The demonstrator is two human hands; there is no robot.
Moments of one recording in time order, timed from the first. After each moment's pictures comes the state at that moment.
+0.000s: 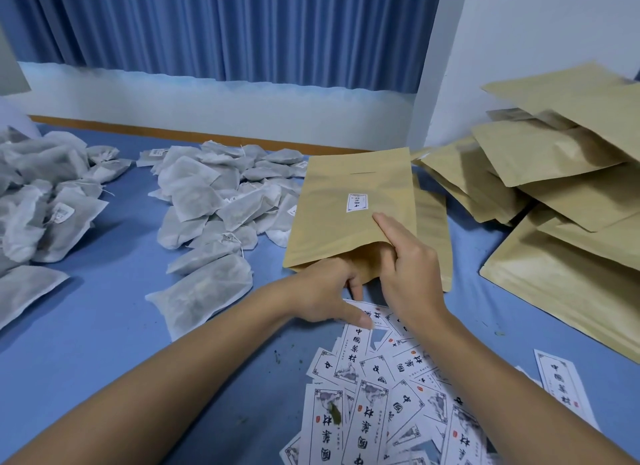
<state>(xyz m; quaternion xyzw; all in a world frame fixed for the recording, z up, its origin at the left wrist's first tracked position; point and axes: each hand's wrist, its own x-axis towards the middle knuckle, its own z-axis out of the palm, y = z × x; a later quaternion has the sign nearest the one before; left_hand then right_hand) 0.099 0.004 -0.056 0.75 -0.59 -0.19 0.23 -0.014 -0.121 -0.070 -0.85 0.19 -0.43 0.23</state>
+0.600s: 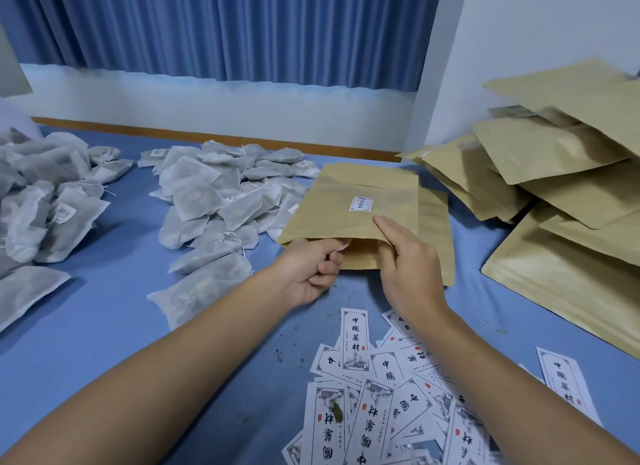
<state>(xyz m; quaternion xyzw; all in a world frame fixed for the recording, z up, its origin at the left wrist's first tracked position) 0.112 -0.009 -0.052 0.54 -0.11 -0.47 0.69 -0.012 -0.126 -0.075 -0.86 0.16 -0.45 0.20</state>
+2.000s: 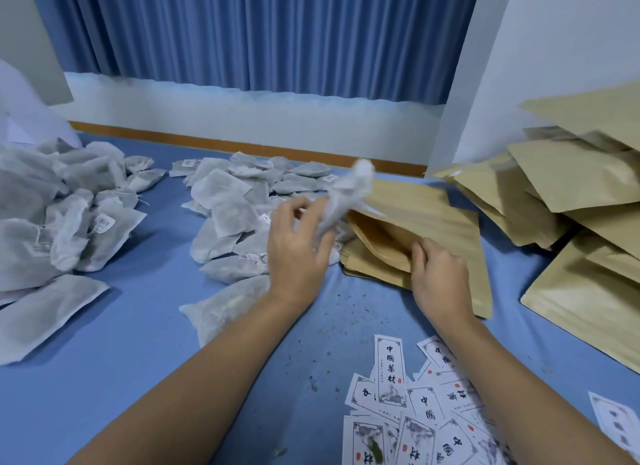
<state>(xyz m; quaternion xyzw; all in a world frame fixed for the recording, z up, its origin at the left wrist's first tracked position) 0.160 0.016 -0.061 0.68 -0.39 0.36 0.49 0.021 -0.148 -0.070 -0.86 0.29 -0.38 0.17</state>
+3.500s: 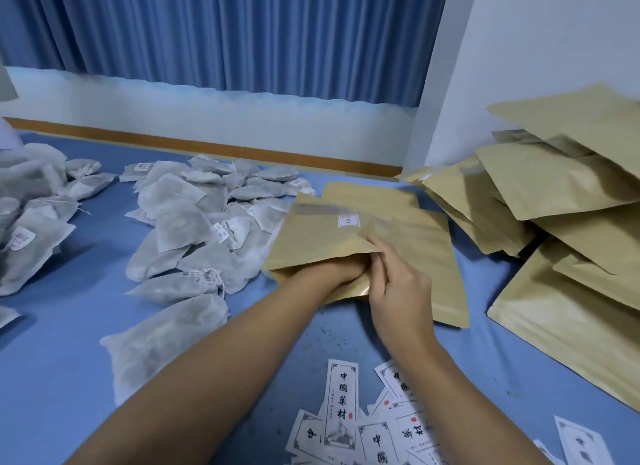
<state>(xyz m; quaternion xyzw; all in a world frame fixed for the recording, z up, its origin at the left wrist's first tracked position) 0.129 -0.104 -0.041 0.82 -0.51 -0.10 0.24 0.018 -0.141 -0.071 -0.82 0.20 -0.50 0.20</state>
